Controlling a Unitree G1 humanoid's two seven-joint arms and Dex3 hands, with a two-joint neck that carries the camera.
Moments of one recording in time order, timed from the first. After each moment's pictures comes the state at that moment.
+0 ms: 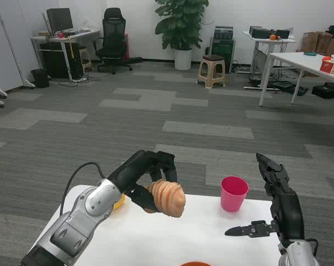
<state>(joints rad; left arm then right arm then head) -0.40 0.25 -0.23 0.03 0.30 -0.03 -0.15 -0.28 -0.36 0.20 0.68 0.26 -0.87 -0.21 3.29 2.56</state>
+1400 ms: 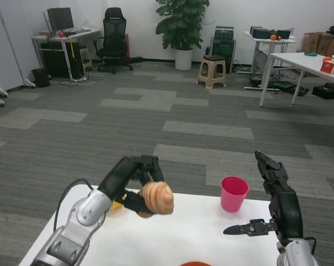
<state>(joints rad) -0.32 0.16 -0.10 0.17 0.28 -0.13 -0.12 -0.28 -0.36 0.21 0.65 0.26 -0.87 -0.21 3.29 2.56</state>
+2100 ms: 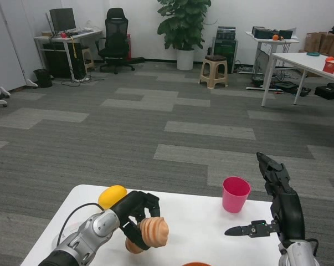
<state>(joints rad) -0.48 0.17 -0.20 0.75 0.36 -0.19 -0.12 -0.28 -0.35 0.21 0.66 0.26 -0.87 -0.21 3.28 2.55</state>
